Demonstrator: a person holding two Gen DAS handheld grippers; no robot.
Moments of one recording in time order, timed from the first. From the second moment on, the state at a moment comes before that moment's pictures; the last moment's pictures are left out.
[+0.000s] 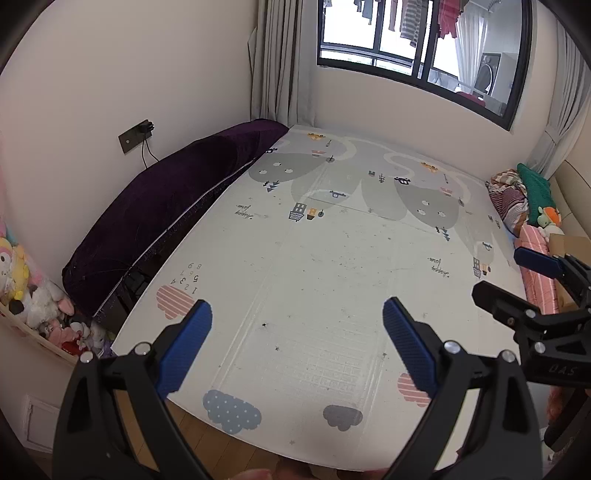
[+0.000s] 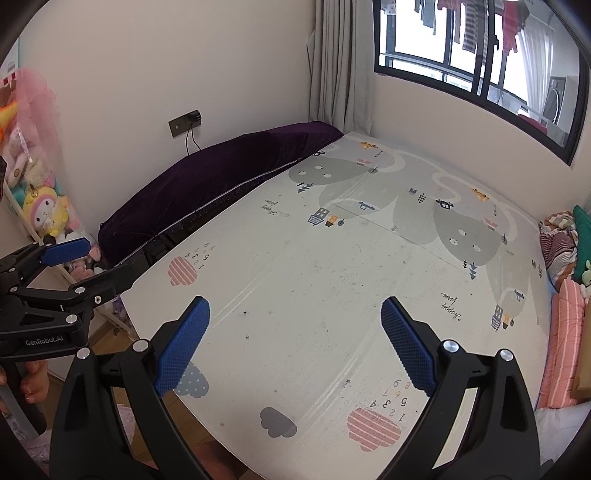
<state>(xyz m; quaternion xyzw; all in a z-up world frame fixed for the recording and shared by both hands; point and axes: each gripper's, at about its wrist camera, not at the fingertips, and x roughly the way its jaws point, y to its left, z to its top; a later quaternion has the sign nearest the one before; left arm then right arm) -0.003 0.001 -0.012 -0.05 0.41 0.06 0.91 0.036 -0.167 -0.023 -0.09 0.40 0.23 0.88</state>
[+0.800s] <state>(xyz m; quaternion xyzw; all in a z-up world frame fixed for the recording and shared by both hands) -0.005 -0.001 -0.013 -0.05 0.42 0.06 0.91 0.039 -0.169 -0.025 -0.08 0.41 0.23 0.88</state>
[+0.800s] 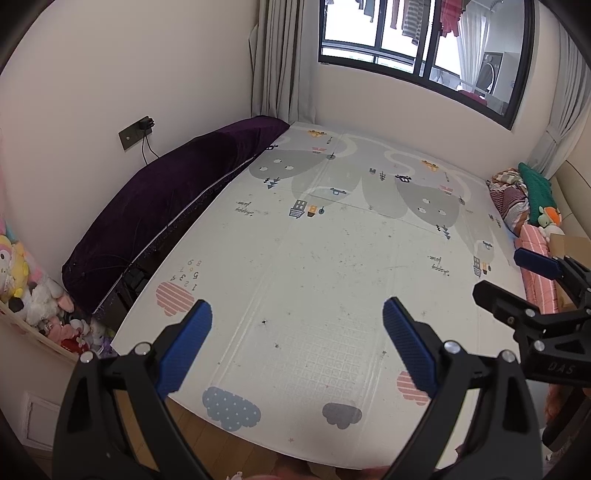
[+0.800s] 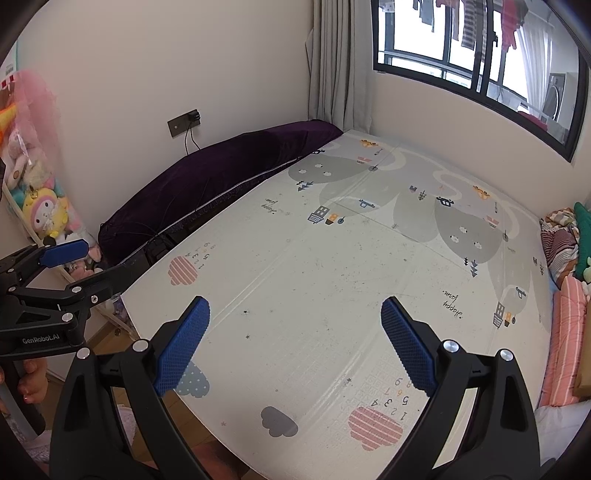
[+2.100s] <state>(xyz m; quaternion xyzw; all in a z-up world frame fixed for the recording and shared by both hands) -0.006 -0.008 -0.007 -0.04 0.41 0.07 0.91 0.045 -0.162 -0.030 -0.09 0.41 0.23 0.88</state>
